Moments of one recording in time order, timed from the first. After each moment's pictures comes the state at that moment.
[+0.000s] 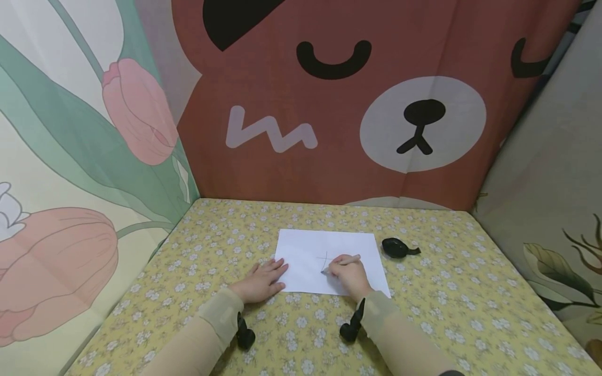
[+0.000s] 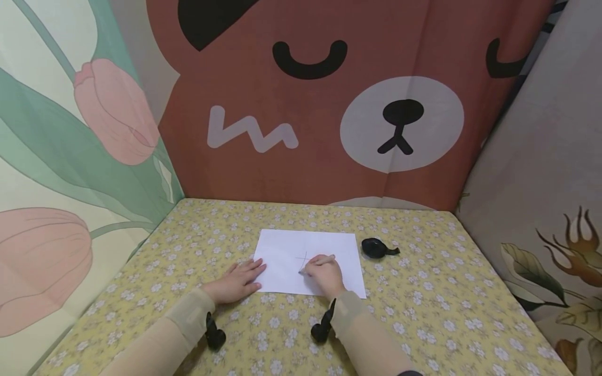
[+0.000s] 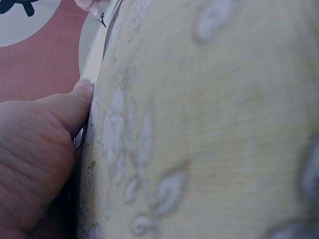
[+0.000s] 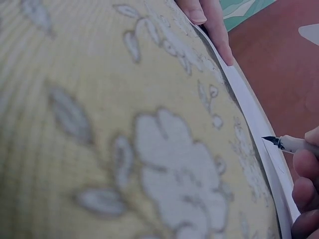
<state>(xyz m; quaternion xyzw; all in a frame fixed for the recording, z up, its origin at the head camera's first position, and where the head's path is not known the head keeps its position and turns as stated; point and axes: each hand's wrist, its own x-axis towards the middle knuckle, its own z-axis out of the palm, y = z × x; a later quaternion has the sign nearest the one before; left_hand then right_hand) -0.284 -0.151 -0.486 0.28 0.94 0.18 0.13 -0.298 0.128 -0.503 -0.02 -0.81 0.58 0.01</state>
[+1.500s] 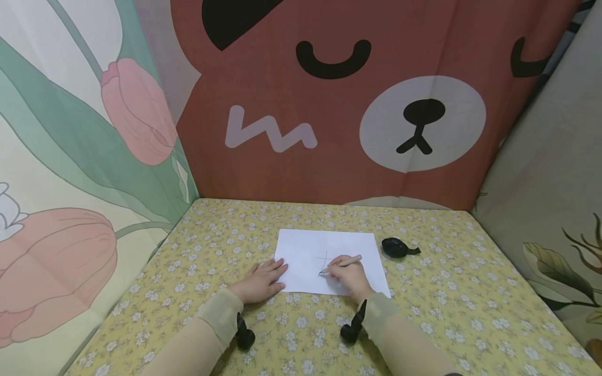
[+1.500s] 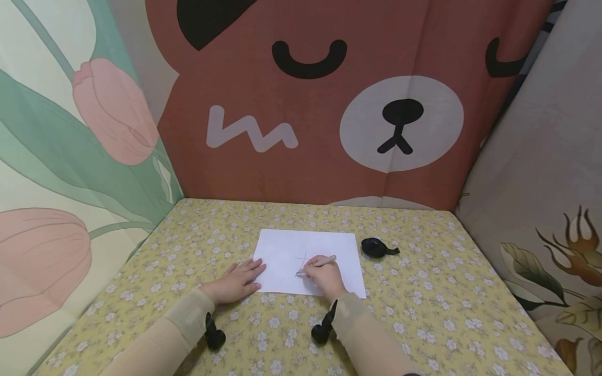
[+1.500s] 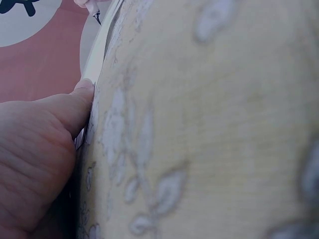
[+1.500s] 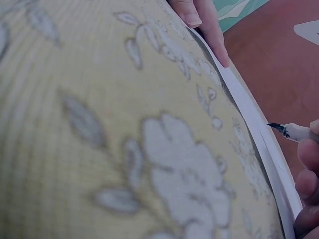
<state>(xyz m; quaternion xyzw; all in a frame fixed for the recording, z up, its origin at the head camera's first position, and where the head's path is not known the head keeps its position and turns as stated) -0.284 -0.151 -0.487 0.28 0.94 0.17 0.13 -0.298 0.130 -0.507 0.00 -0.78 0.63 -0.01</state>
